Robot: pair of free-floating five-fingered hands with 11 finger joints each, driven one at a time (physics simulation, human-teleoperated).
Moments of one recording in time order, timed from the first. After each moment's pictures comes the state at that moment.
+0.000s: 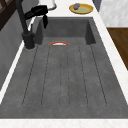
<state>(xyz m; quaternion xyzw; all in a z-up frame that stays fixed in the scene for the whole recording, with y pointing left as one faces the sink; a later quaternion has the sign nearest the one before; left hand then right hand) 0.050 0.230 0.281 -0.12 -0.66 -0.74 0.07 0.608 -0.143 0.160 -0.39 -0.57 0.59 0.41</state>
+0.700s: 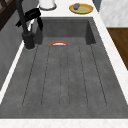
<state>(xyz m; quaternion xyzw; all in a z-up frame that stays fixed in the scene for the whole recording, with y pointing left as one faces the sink) 0.050 0.230 0.281 -0.12 -0.66 -0.74 0.07 0.655 -0.139 0.148 -0.34 -0.54 0.62 0.45</state>
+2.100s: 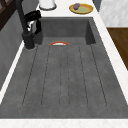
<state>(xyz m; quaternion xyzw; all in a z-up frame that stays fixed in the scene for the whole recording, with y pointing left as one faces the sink) 0.050 0.230 0.281 -0.12 -0.66 -0.74 0.07 0.642 -0.076 0.158 -0.38 -0.51 0.53 0.56</state>
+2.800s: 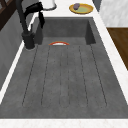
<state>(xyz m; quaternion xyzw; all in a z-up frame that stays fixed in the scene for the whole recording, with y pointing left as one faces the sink) 0.050 0.230 0.281 -0.12 -0.66 -0.74 0.07 0.632 -0.123 0.187 -0.35 -0.52 0.51 0.59</state>
